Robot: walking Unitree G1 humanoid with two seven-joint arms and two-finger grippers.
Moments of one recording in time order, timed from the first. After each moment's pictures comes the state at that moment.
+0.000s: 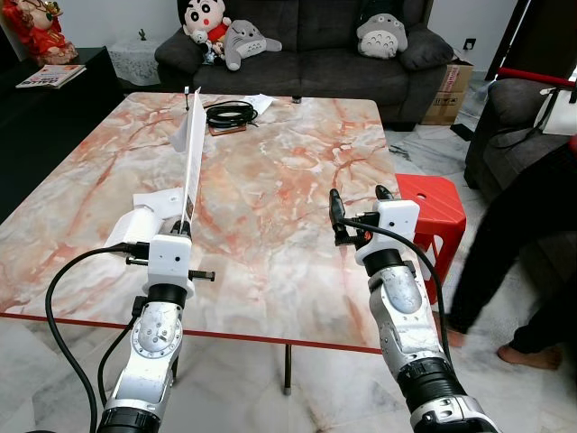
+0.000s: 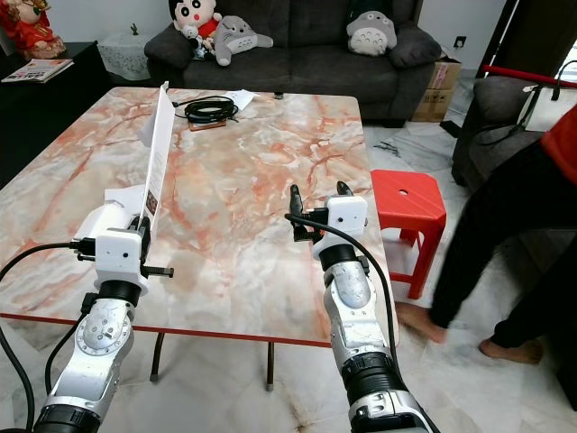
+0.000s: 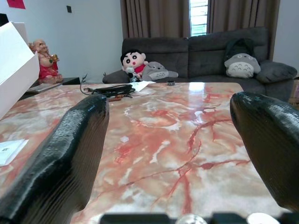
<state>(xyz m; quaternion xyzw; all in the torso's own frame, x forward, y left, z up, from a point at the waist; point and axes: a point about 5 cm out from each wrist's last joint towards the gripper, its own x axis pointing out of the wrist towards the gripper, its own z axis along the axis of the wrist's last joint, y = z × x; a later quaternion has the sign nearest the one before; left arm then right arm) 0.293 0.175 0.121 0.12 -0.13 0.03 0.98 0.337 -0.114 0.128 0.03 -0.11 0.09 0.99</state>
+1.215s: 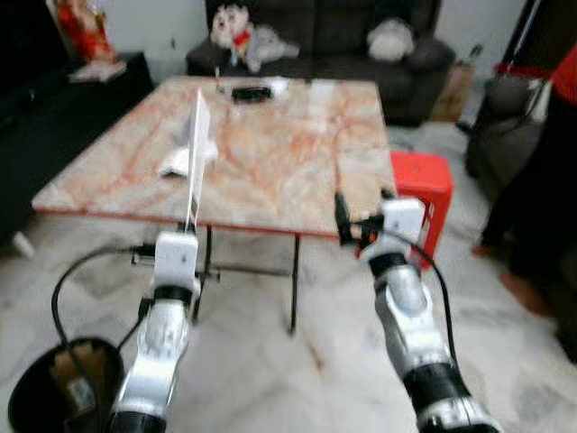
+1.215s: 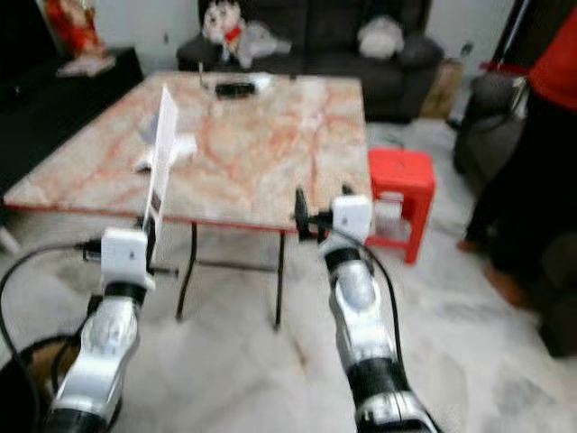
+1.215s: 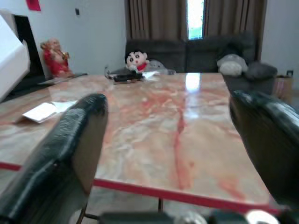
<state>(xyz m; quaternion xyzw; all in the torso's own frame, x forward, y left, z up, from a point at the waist) 0.291 0.170 0.123 0.12 -0.13 0.03 0.98 0.334 -0.117 0.125 0.03 -0.10 0.08 0.99</state>
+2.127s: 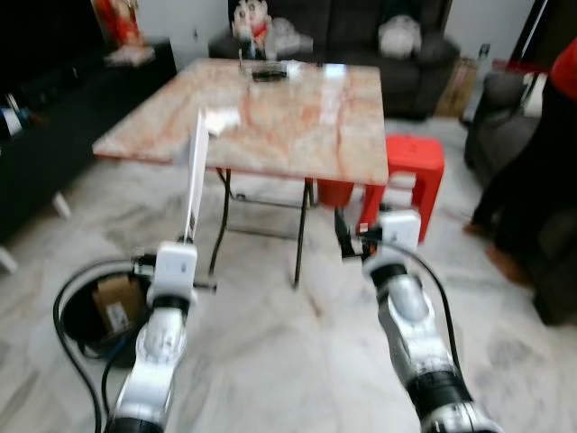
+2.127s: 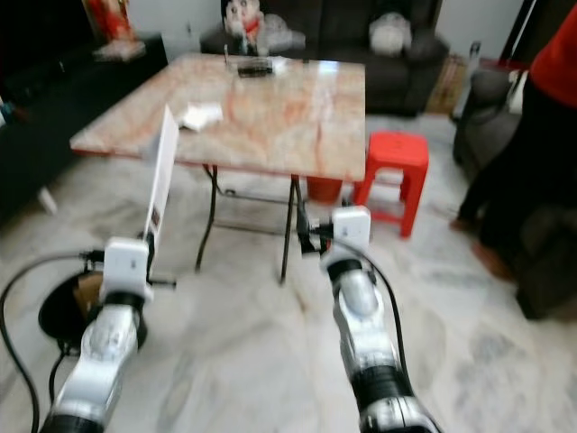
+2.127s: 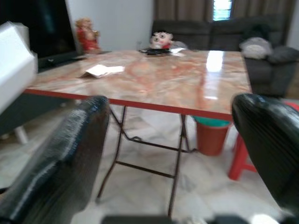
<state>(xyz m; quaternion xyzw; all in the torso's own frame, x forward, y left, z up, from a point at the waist) 0.288 0.179 0.088 0.13 -0.04 0.04 0.99 0.330 -0.123 0.099 0.02 -0.04 0.10 0.99</state>
